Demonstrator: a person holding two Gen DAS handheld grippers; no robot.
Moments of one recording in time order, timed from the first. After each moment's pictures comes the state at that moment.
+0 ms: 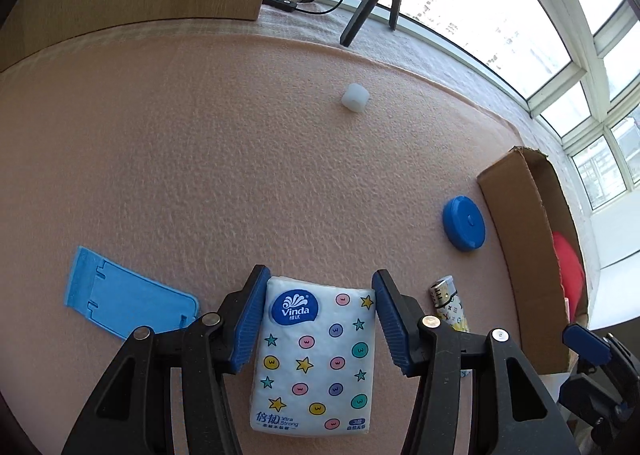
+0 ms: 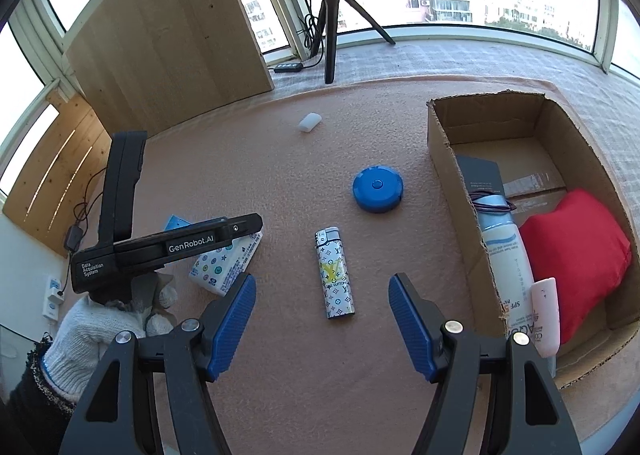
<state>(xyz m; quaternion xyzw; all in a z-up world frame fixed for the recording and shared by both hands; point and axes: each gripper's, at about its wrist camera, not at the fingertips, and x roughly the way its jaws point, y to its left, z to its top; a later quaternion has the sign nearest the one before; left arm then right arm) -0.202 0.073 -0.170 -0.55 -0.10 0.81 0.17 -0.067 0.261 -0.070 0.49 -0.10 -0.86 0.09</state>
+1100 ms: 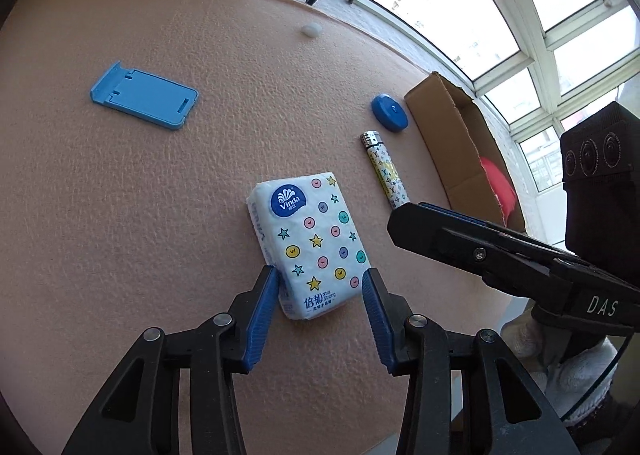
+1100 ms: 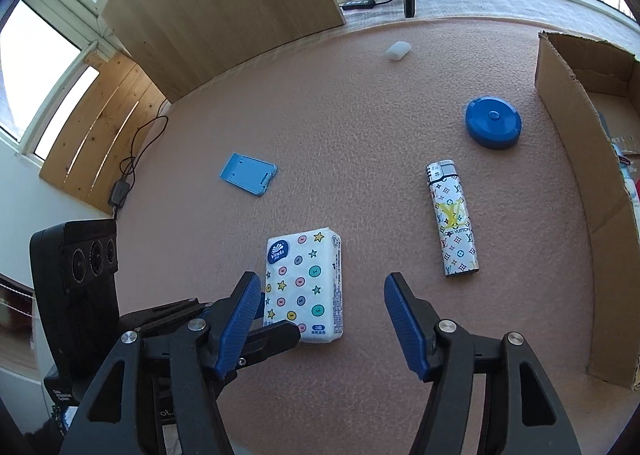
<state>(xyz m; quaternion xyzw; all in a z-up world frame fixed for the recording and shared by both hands) -0.071 0.039 -0.161 -0.56 -0.16 0.78 0.25 -0.066 0.206 -0.112 0.55 -0.13 -0.80 0.20</state>
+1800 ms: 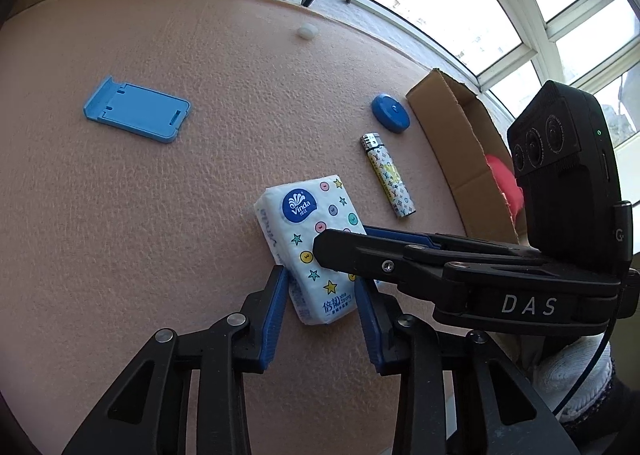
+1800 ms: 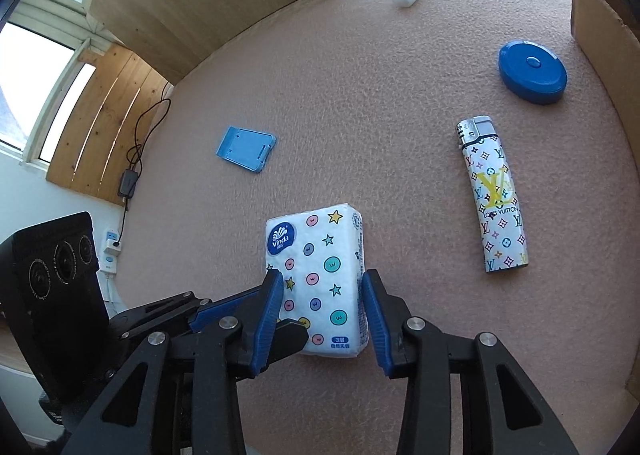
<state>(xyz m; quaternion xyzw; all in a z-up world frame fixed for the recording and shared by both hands) -0.078 0.050 -0.158 -0.55 -0.14 0.79 0.24 -0.082 0.205 -0.146 0.59 -0.17 -0.75 0.23</state>
